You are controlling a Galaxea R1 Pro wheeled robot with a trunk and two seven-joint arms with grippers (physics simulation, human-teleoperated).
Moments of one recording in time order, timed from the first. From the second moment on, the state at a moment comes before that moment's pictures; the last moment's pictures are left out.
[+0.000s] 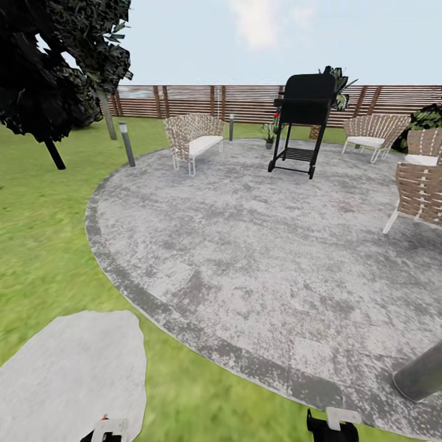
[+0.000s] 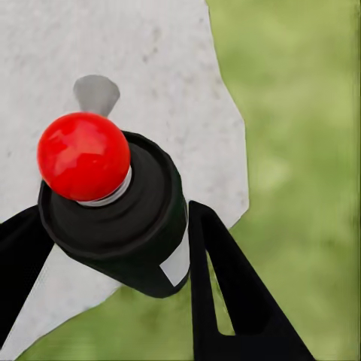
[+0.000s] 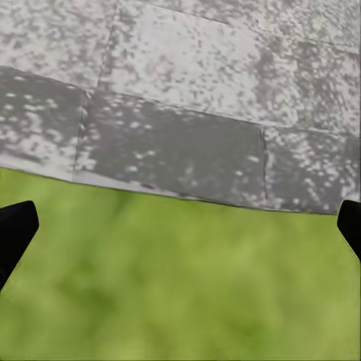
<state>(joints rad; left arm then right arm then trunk) -0.41 0.12 -0.32 -0.03 0.34 -0.43 0.03 -0.41 -0.03 -0.30 -0.11 0.26 -0.44 -0.21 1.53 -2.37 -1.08</state>
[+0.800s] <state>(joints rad) -0.41 0.12 -0.32 -0.03 0.34 -0.43 0.03 -0.41 -0.03 -0.29 -0.11 0.26 -0.44 -0.21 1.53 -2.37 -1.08</state>
